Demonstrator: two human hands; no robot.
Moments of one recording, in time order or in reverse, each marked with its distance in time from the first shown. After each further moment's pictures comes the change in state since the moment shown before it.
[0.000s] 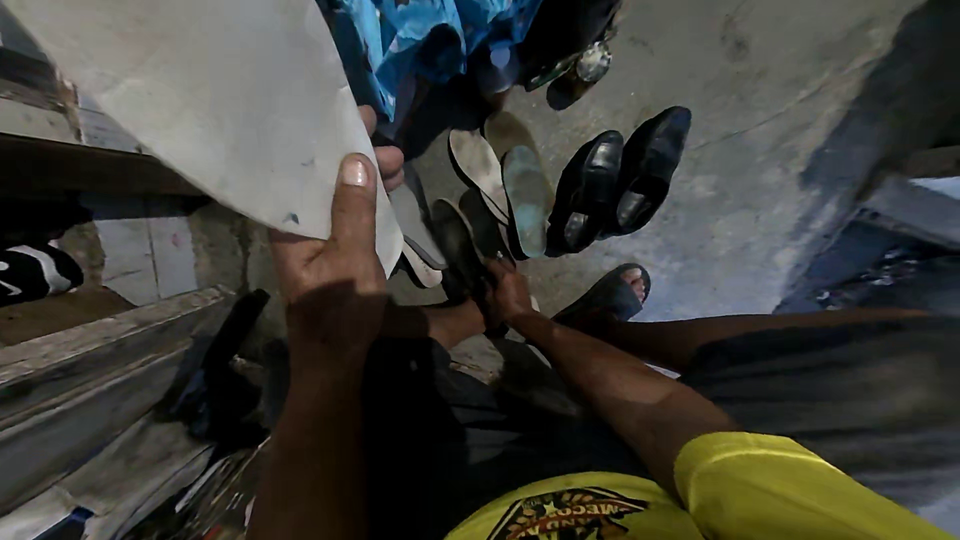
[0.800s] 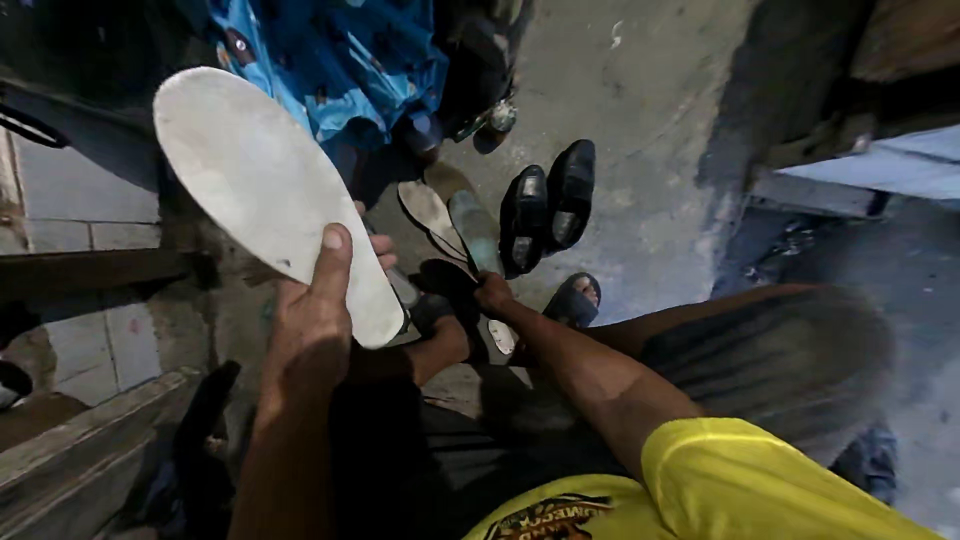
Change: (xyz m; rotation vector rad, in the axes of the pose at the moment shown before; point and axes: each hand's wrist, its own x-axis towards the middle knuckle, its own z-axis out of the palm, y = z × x) left_hand 0.013 -0.003 0.018 -0.012 -0.233 -0.286; right_hand 0.036 0.032 -0.056 0.246 -0.151 0.391
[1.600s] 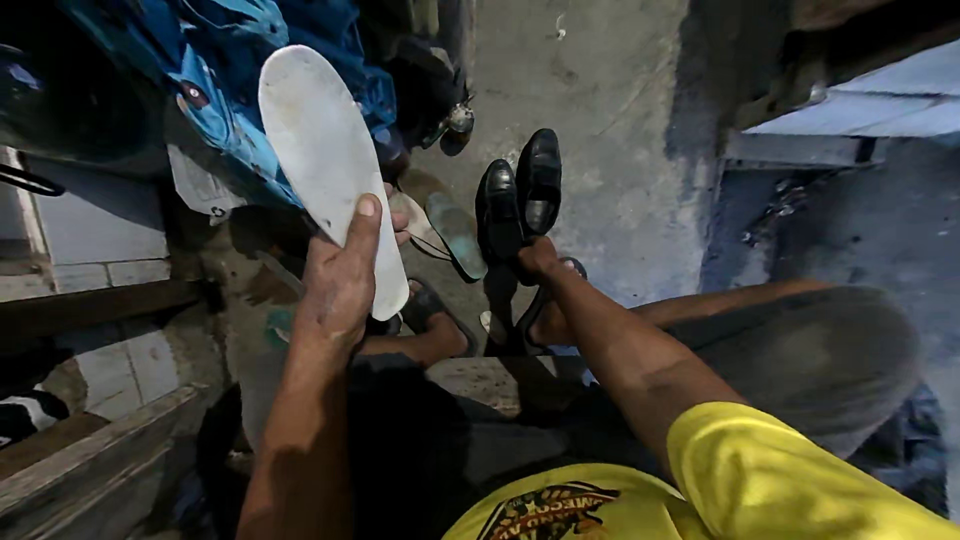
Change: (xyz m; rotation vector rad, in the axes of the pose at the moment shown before) left_hand 0.001 0.013 0.058 0.108 -0.161 -0.015; right_hand -0.014 0.062 -0.105 0.313 0.234 0.181
